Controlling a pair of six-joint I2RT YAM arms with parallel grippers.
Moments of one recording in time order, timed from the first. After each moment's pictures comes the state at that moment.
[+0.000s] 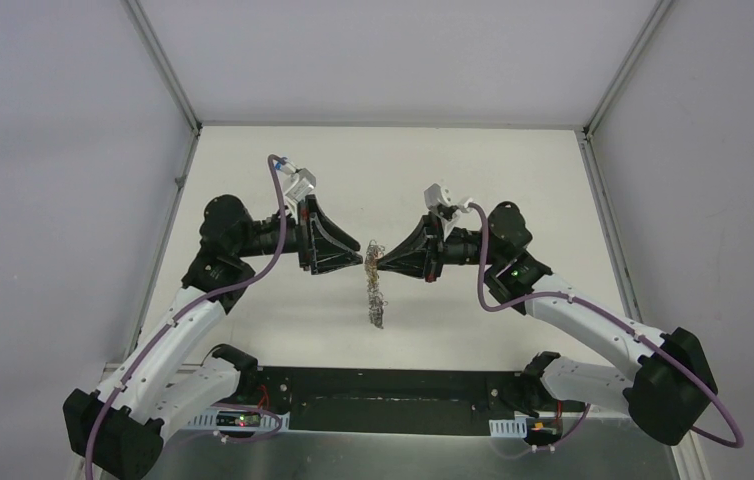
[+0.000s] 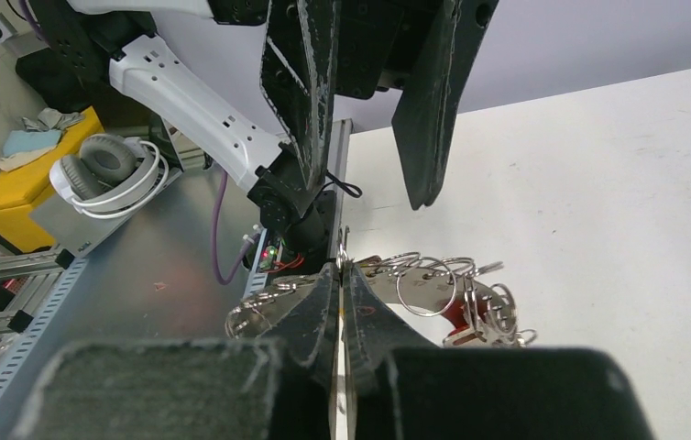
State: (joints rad) left arm -0.41 0.87 0.77 0.21 1.01 -0.62; right arm 0.73 1.12 0.72 0.53 -0.91 0.36
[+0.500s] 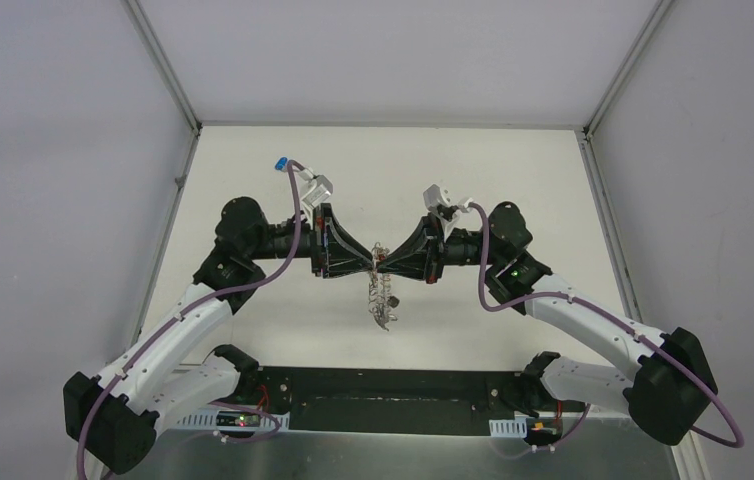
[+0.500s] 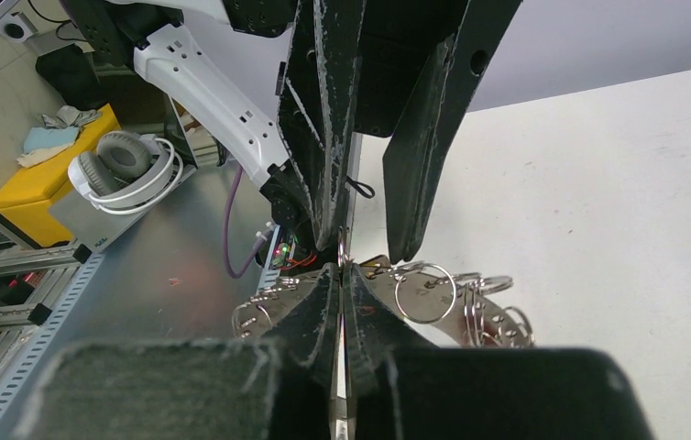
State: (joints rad) left arm -0.51 0.91 0.76 0.24 0.96 -0.62; right arm 0.73 1.12 0.72 0.54 -0.93 0.38
